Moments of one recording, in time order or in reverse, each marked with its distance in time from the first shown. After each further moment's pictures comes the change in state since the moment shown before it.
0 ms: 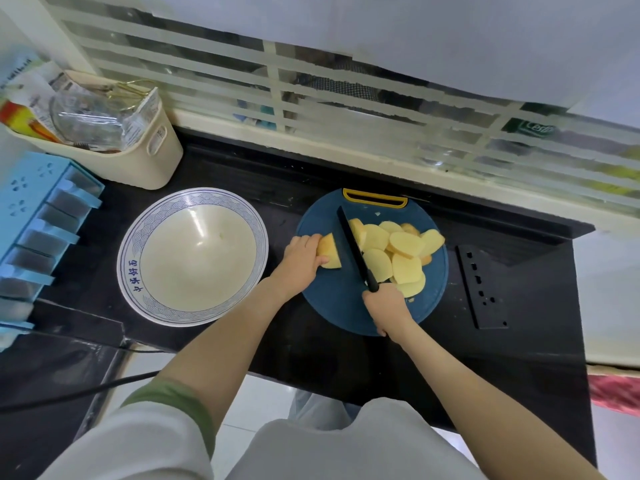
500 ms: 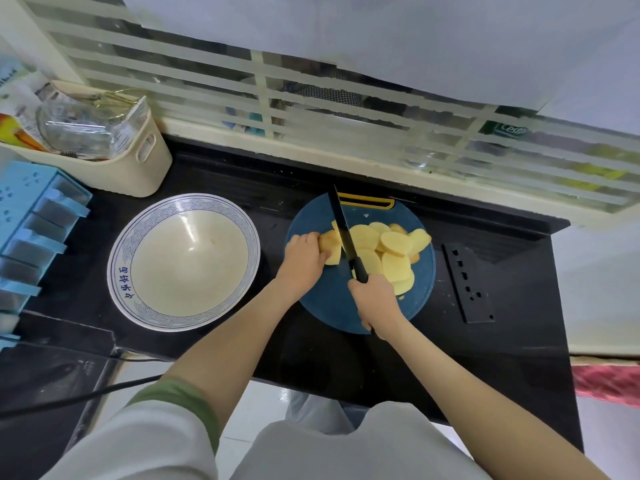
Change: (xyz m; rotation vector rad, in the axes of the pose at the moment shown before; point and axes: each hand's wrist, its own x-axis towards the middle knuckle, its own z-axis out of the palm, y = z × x) left_hand 0.003 0.023 0.004 -0.026 0.190 0.004; right_hand -0.028 -0.018 0.001 0.113 0.064 -0.146
